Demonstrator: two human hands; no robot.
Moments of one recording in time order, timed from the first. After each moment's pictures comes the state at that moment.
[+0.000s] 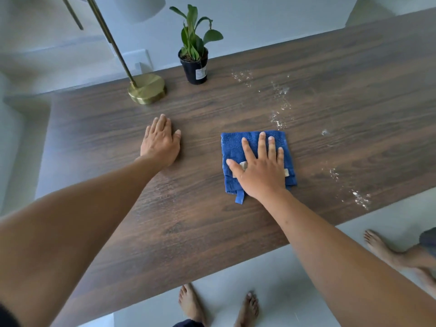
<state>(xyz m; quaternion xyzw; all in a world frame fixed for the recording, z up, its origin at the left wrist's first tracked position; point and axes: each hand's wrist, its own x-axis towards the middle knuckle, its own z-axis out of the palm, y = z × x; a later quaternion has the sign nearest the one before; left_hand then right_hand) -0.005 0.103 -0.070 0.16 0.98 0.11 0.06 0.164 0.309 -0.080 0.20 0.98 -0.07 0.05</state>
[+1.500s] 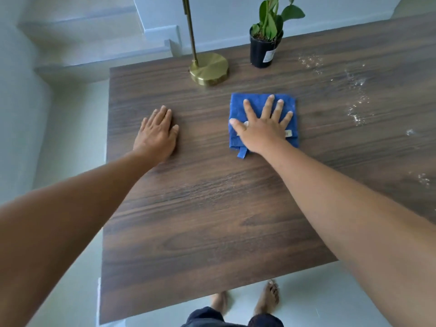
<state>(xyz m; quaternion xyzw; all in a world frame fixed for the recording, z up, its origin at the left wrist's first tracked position) -0.040 -0.067 -0.070 0.16 0.98 0.11 0.07 0.020 0.191 -0.067 0.20 0.97 -0.08 0.13</state>
